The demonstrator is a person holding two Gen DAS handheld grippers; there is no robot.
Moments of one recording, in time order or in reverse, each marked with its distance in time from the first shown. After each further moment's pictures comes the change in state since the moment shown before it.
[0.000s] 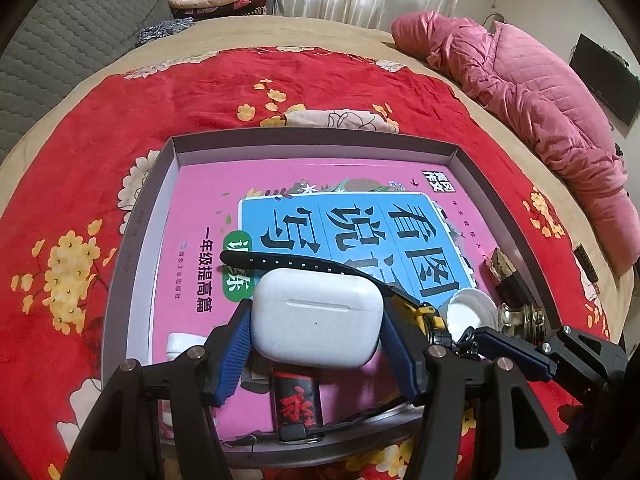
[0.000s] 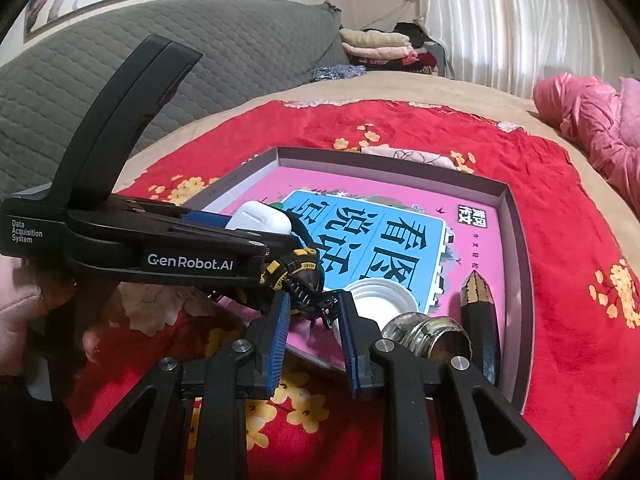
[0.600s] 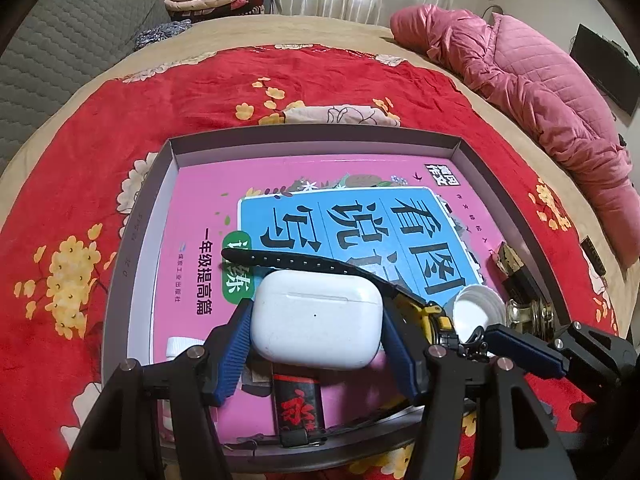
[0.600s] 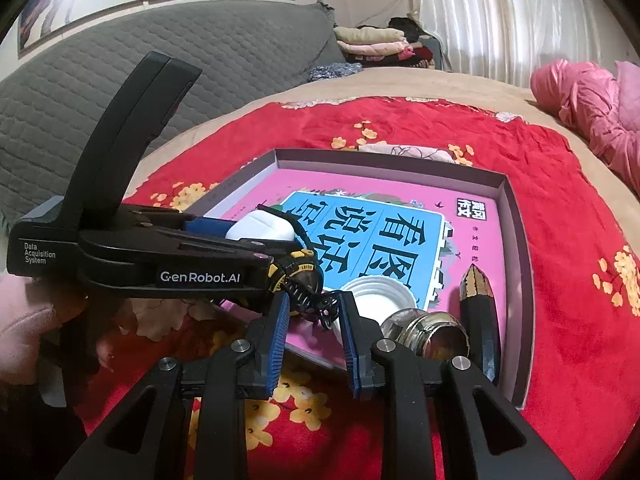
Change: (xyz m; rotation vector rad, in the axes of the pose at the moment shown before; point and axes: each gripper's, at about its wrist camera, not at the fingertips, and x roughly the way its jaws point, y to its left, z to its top) left arm 0.005 -0.005 -0.001 0.022 0.010 0.023; right arm -0.004 -0.005 0.000 0.048 0.006 0.022
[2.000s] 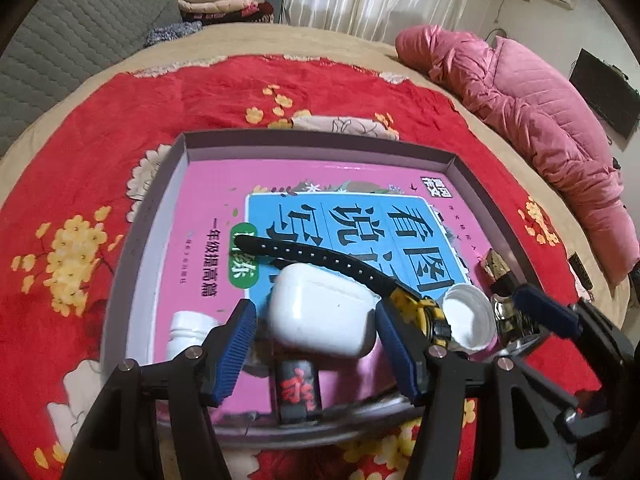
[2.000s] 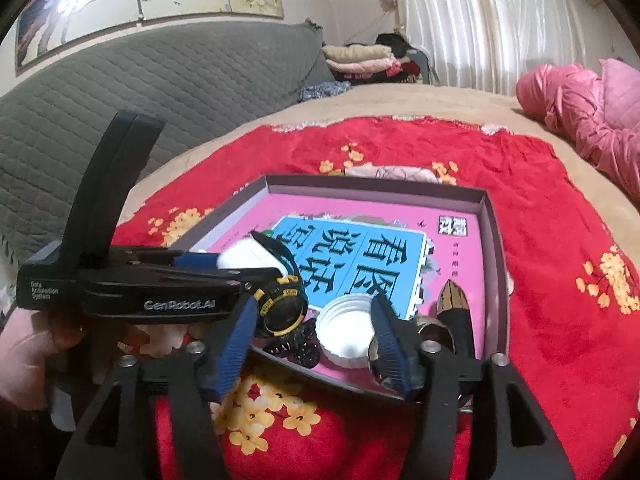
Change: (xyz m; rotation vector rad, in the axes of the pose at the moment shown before) left arm -0.017 0.009 -0.013 -0.057 -0.064 -0.031; right arm -0.021 -0.005 0.005 0.028 -0.100 -0.026
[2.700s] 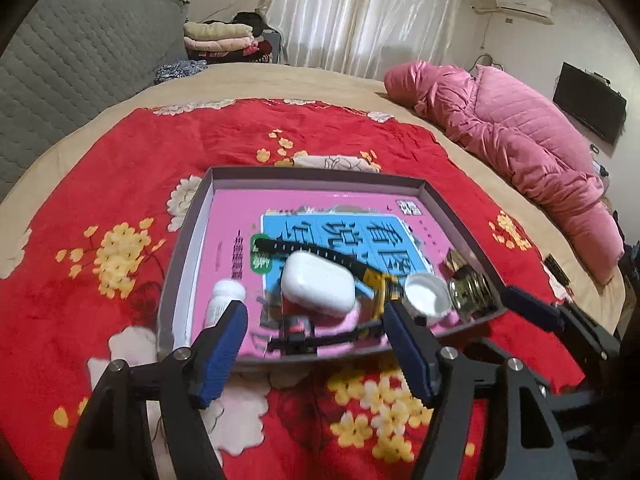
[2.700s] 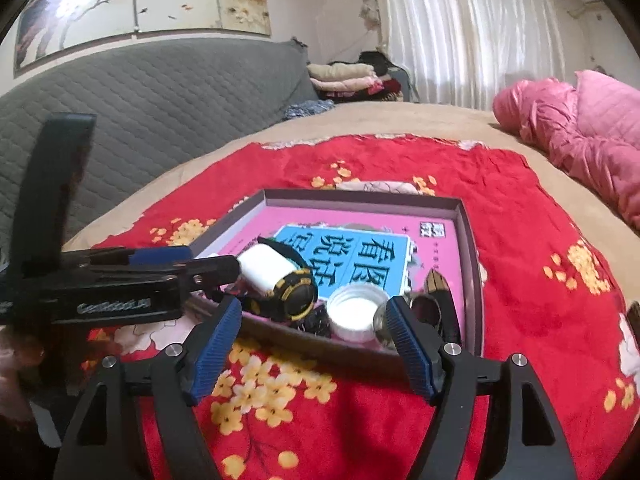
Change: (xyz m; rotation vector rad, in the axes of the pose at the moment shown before) left arm -0.066 -0.005 -0.034 0.015 -0.135 -0.004; right arm -0.042 0.028 -0.016 0.014 -0.039 -0.100
